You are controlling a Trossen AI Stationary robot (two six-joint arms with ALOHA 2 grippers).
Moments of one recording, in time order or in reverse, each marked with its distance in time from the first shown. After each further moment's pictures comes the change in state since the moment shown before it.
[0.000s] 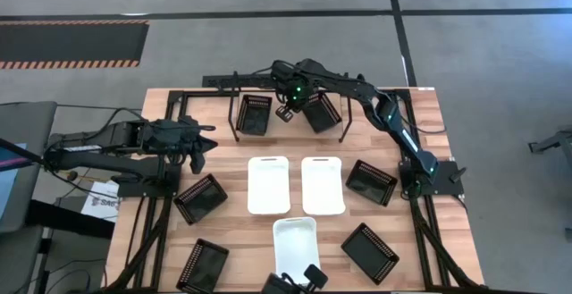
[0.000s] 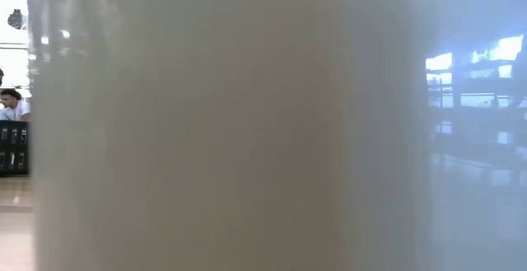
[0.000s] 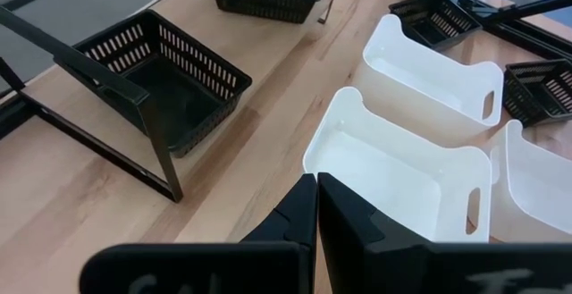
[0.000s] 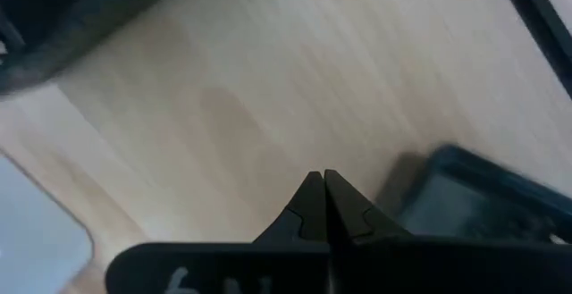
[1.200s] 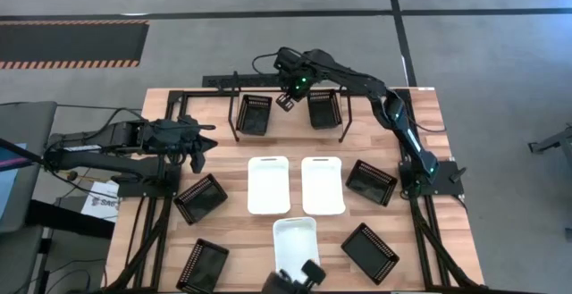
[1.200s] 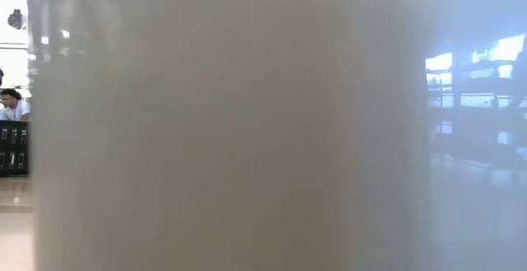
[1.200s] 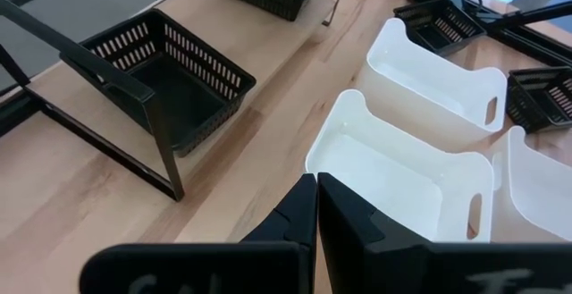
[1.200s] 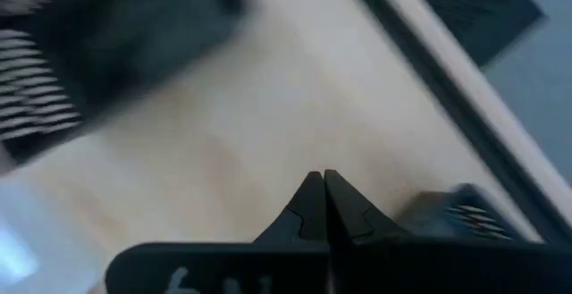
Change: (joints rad) left arm 0.000 0.000 0.000 -0.001 -0.017 -0.018; right arm -0.013 -0.081 0.019 0.075 0.014 -0.024
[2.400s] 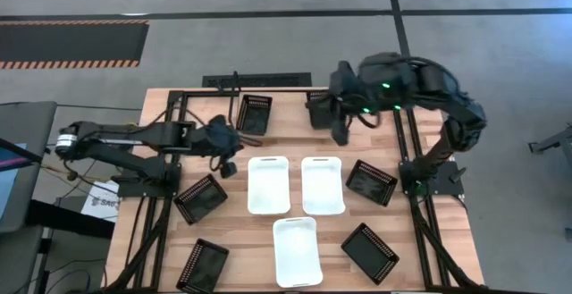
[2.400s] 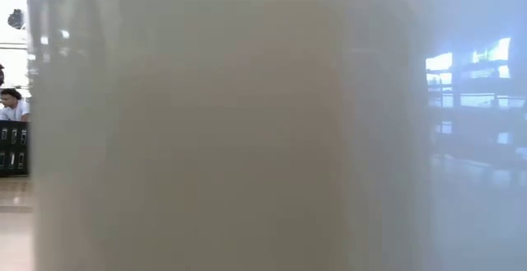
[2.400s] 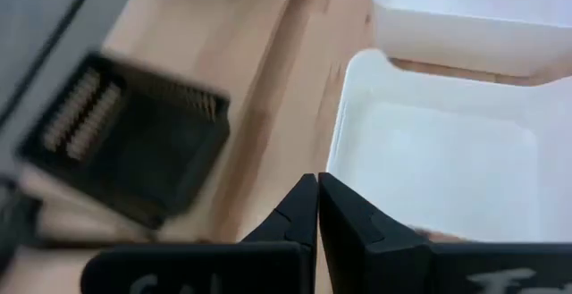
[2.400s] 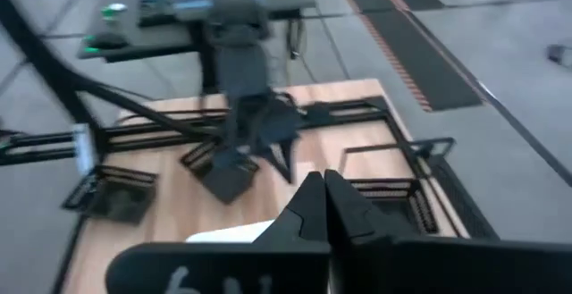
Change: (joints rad) left arm 0.000 0.470 0.133 0.133 -0.012 0.382; right arm 0.523 -0.662 0.004 0.134 0.166 -0.090
